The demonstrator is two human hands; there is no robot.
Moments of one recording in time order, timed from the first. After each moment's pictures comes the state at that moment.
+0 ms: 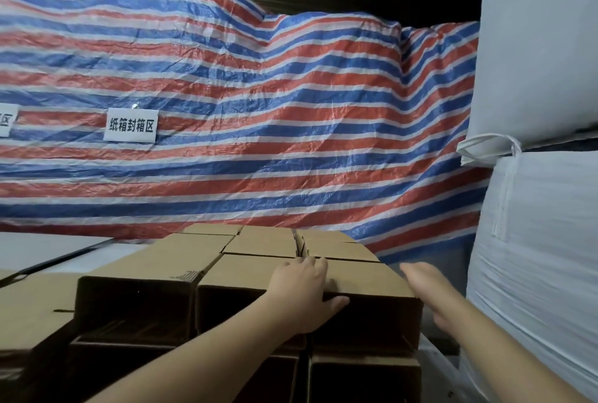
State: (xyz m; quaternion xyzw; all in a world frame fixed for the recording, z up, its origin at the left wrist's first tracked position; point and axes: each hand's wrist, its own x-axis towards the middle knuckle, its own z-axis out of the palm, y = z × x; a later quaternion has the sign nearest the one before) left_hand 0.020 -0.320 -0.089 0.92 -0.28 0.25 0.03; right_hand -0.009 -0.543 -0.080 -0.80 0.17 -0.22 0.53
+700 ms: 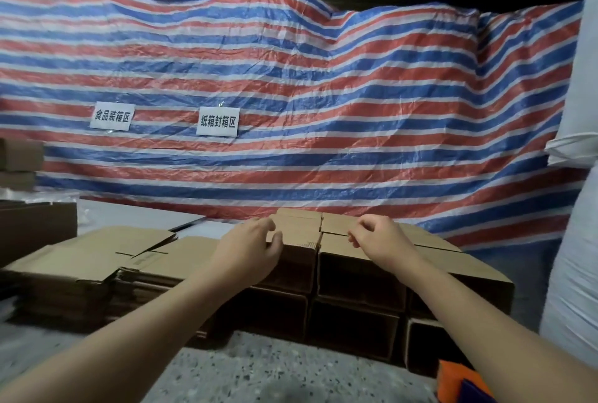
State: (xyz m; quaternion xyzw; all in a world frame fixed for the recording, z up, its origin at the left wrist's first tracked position) left_hand -0.070 -0.061 -0.083 0.90 -0.11 0.37 0.21; right_hand -0.060 -0.299 -0.050 -0.90 -0.09 -0.25 0.35
